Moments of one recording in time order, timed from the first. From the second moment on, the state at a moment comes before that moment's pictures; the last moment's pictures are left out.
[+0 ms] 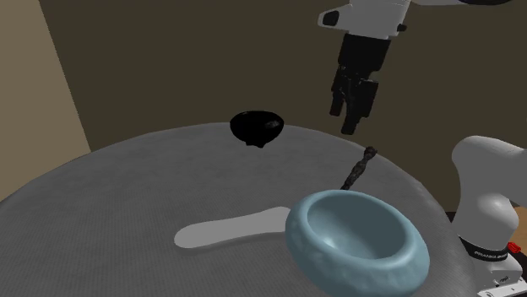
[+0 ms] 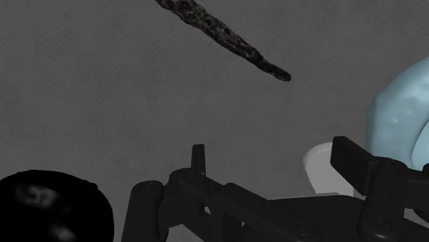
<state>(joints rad) 0.03 -0.54 0.04 -2.17 -0.10 1.74 0.11</state>
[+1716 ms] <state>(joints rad) 0.12 0.24 0.11 -1.66 -0.05 1.89 0.04</state>
